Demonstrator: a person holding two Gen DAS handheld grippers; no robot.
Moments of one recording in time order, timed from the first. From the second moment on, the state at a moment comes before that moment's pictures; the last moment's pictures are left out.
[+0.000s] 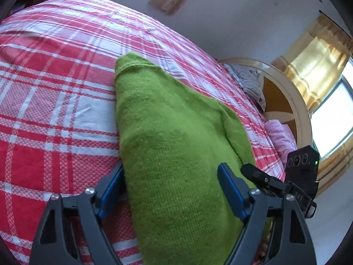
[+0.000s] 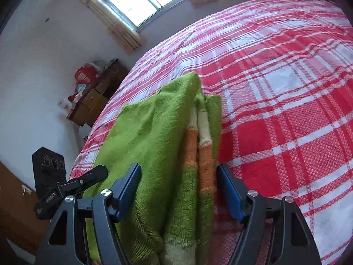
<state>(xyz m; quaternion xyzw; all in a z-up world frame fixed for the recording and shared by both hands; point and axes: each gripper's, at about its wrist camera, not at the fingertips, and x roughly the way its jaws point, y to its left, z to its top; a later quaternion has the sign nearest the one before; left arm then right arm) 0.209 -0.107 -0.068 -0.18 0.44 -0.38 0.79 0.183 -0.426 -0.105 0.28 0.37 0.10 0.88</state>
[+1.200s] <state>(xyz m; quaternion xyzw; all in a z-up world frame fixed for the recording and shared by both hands) 0.106 -0.091 -0.049 -0.04 0.50 -0.28 0.82 0.057 -0.347 -0.090 0.21 0.40 0.08 0.89</state>
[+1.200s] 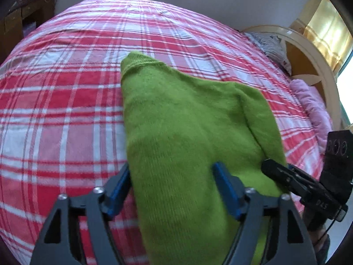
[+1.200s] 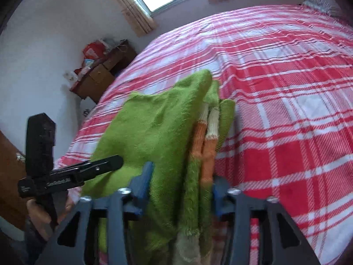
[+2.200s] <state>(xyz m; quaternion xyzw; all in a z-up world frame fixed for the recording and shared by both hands) 0.059 -0.090 -0.024 0.03 0.42 -0.24 0.87 0.018 -0.302 -0.057 0.20 0.35 0.05 0.91</state>
